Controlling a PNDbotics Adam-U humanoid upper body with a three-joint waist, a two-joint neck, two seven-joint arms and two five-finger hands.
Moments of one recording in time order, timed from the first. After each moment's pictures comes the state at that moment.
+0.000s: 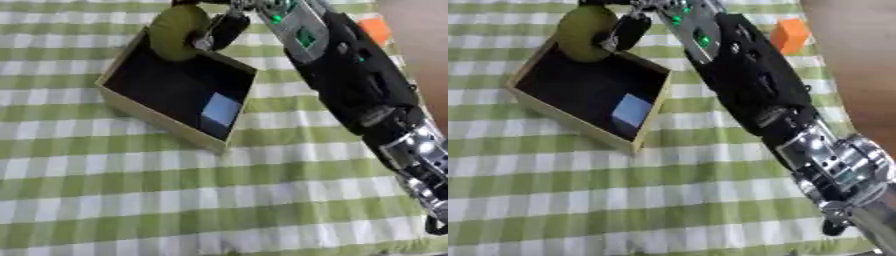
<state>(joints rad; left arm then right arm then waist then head) -0.34 0.53 0.06 -1.98 0.38 -0.20 0.33 -1.17 -0.29 0.35 -1.16 0.67 -0.15 0.60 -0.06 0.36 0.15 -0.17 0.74</state>
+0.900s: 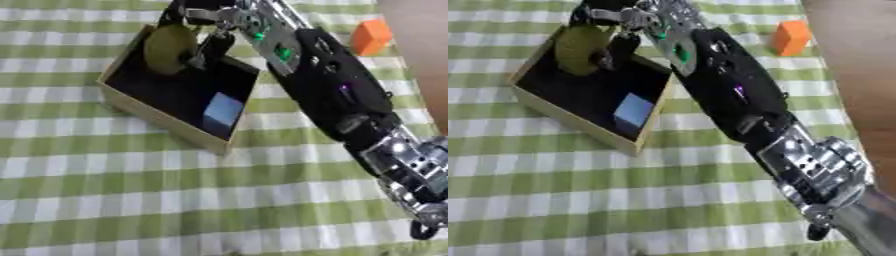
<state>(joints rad) -0.35 0.52 0.05 -1.98 0.38 -0.20 0.33 -1.17 -0.24 0.35 -1.06 0.80 -0.25 0.60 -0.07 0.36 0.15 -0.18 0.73</state>
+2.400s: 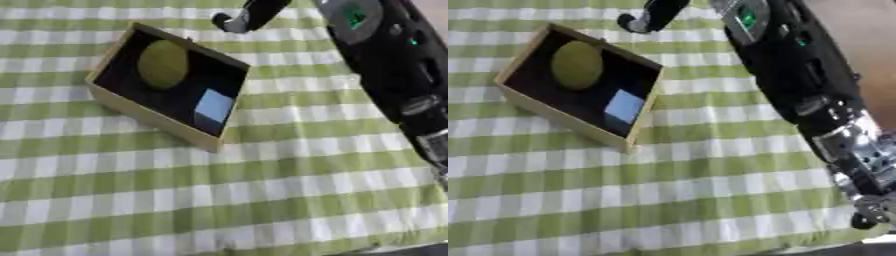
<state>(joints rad) -0.31 0.52 0.06 -1.98 0.38 -0.20 0.34 -1.11 -0.51 0.30 -1.30 0.59 -0.19 0.64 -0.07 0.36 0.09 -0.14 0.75</state>
